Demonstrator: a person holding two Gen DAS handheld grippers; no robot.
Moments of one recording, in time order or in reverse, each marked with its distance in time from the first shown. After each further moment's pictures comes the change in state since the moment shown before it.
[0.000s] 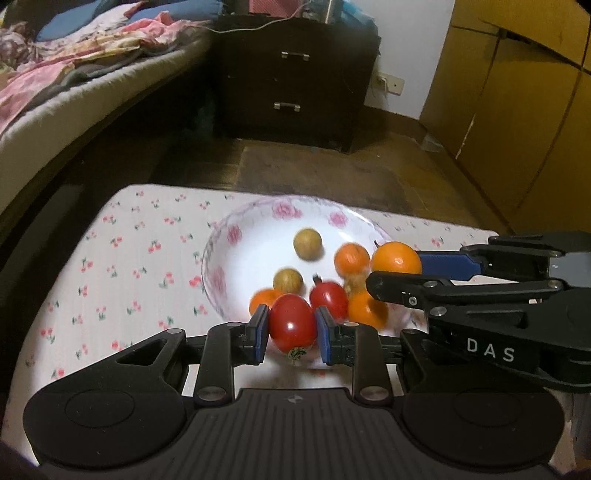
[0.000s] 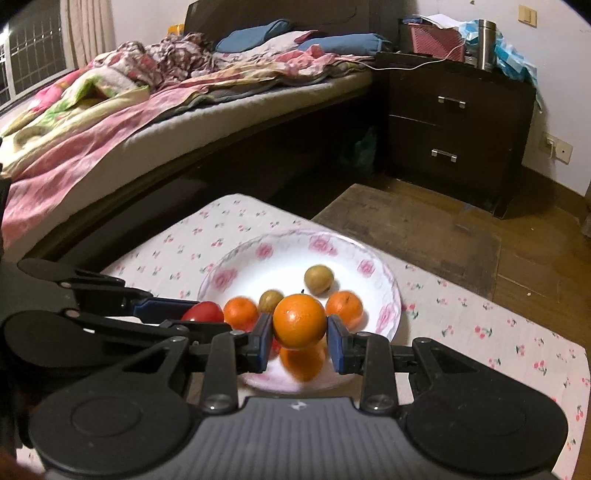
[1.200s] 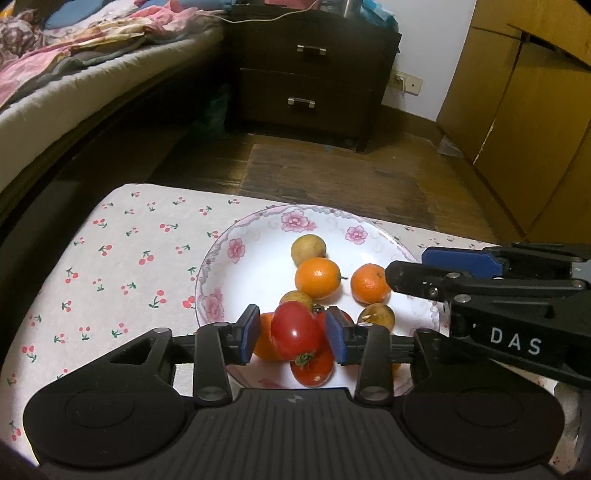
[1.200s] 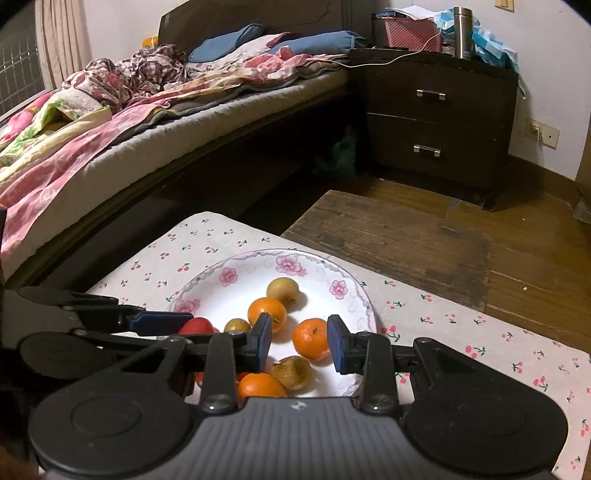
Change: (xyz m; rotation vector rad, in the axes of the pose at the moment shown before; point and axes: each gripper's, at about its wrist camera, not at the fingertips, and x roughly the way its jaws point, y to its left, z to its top) left arm 0.030 0.003 0.015 -0.031 0.015 0.025; right arm 0.022 -0.025 0.014 0.074 -0.015 -0.029
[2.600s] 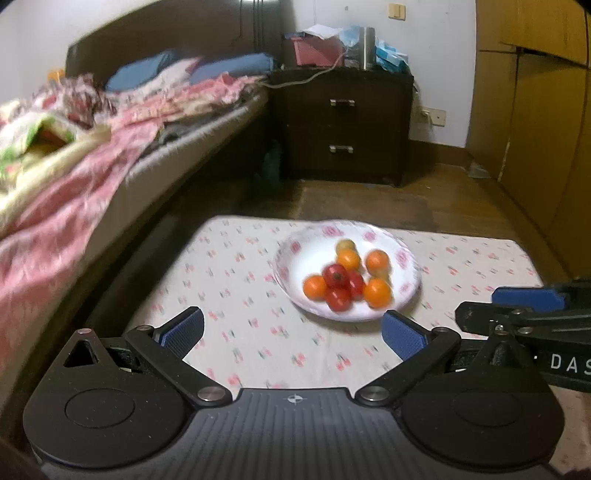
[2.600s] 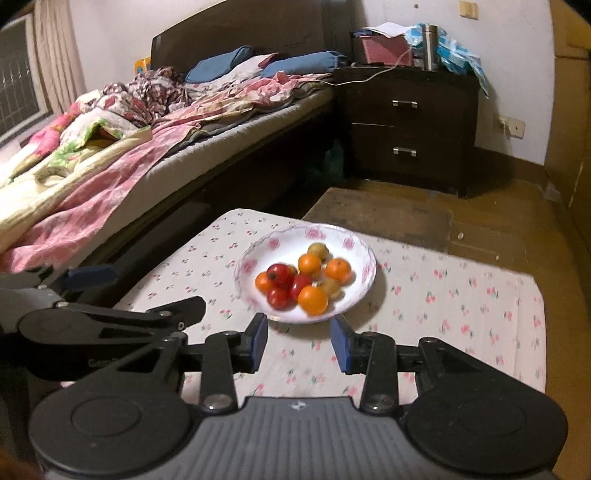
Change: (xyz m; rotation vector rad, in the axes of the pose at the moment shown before) left arm -0.142 -0.031 -0.069 0.032 -0.145 0.201; right arm -0.145 0.049 -0.059 0.086 -0.028 -0.019
